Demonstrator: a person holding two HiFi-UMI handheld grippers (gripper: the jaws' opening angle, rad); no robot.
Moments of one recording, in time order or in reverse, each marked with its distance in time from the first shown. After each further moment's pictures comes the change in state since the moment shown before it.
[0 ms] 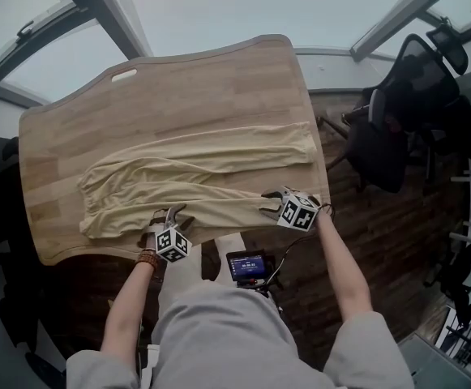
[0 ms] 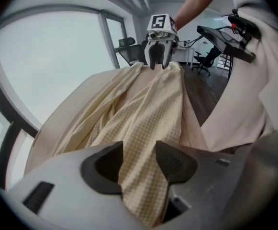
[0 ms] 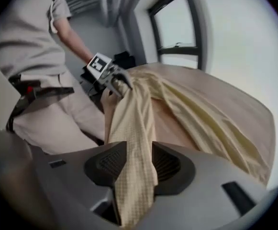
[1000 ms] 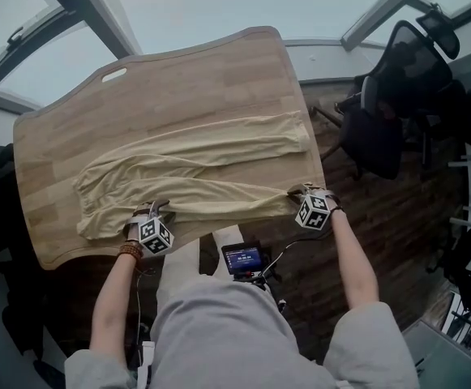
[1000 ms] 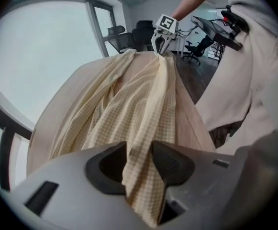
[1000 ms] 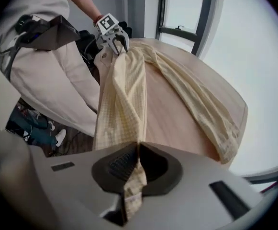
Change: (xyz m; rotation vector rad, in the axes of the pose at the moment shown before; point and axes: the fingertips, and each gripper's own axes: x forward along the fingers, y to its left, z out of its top) left arm -0.012 0.014 -0.046 0.104 0.128 -0.102; right arm -0.034 -0.006 -0.122 -0.069 0.293 -0.195
